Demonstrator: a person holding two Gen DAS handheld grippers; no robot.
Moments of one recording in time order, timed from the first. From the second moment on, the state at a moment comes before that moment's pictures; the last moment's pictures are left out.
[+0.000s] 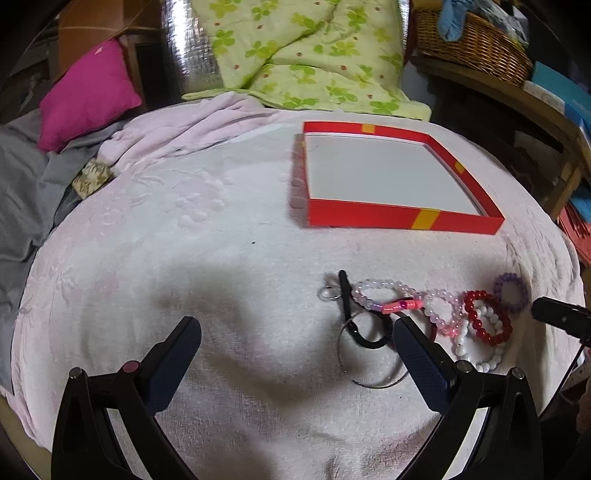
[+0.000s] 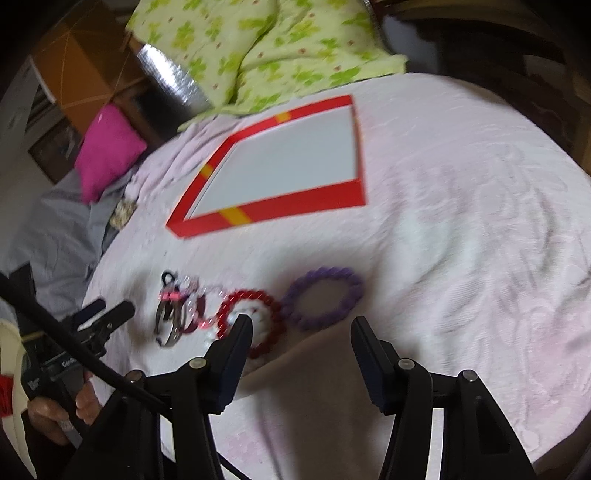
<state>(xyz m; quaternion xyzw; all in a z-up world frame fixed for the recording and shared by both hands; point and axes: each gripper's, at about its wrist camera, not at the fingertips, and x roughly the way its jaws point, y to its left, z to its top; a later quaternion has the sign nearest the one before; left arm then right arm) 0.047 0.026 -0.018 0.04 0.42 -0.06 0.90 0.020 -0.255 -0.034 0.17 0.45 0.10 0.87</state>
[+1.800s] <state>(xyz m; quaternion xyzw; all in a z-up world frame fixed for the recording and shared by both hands) 0.041 0.016 -0.028 -0.01 0.46 -0.18 0.87 0.039 -0.217 -0.048 0.09 0.49 0.07 0.87</state>
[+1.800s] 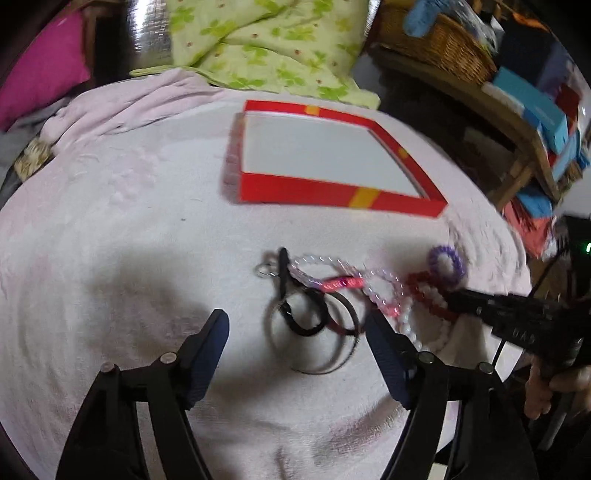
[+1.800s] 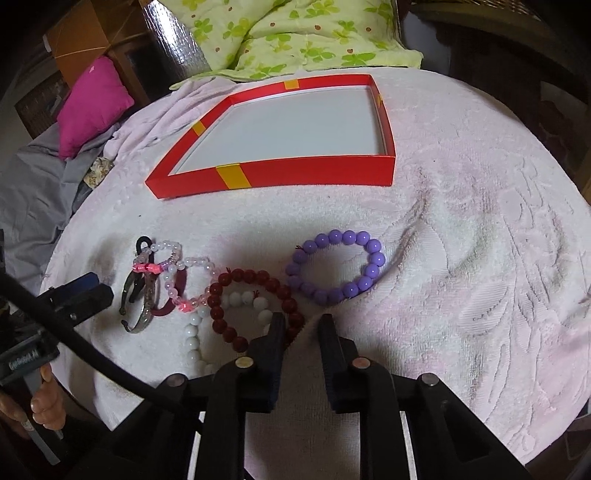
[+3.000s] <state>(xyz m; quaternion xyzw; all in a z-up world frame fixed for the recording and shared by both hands) 0.039 0.023 -0.027 0.03 0.44 -0.15 0.89 0.030 -0.195 -0.041 0.07 0.46 0.13 0.88</state>
